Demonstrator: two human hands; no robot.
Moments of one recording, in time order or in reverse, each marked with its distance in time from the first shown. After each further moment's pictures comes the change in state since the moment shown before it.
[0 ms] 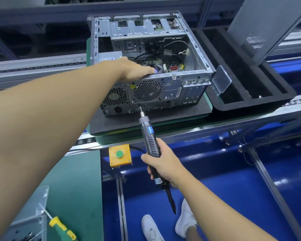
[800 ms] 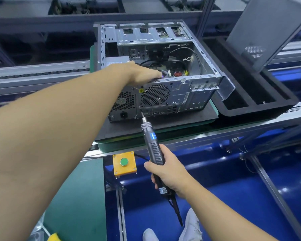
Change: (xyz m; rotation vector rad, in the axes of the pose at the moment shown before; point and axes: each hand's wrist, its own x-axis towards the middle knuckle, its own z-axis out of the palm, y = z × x) left_hand -0.009 -0.003 0.002 -0.128 0.029 0.032; right_hand 0.005 0.002 0.015 -0.045 0.023 -0.022
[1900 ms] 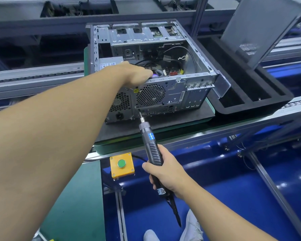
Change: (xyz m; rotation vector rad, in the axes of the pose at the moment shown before) left_hand 0.025 -0.002 0.005 0.303 0.025 0.304; right_hand 0.000 0.004 0.000 0.006 0.023 -0.006
